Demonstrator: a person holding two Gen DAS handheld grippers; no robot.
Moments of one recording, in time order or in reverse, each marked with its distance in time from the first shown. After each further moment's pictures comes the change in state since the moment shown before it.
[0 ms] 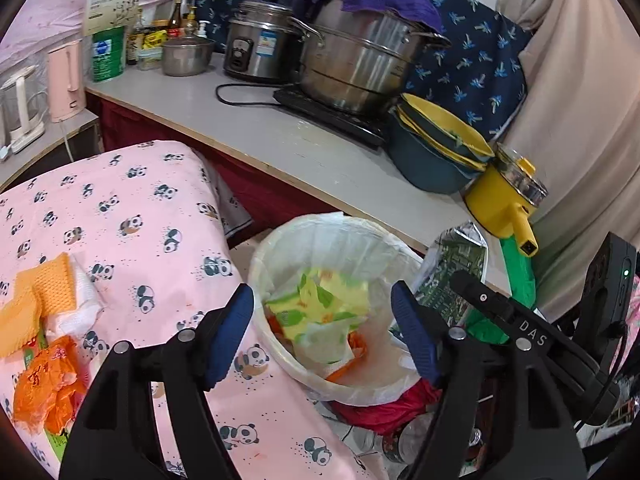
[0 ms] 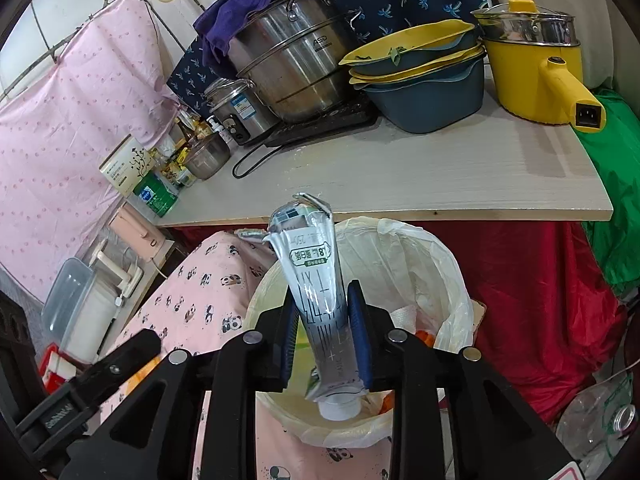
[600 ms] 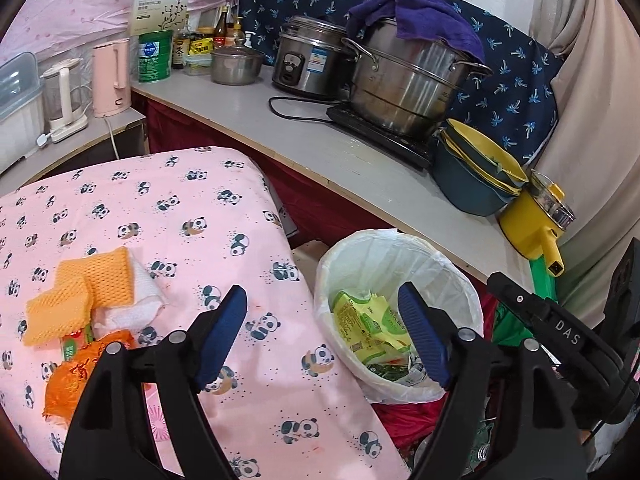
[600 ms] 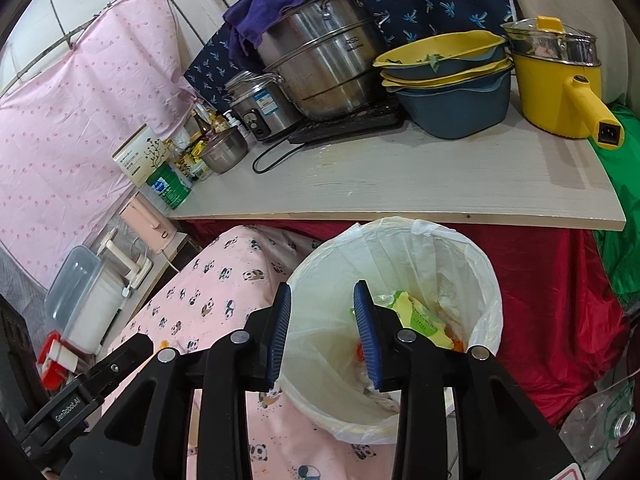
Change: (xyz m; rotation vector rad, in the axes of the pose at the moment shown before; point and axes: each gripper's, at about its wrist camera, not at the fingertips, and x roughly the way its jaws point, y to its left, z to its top) left arm -0.030 0.047 -0.002 -0.063 -0.051 0.104; right arm -0.003 0.039 -0.006 -0.052 -0.004 0.028
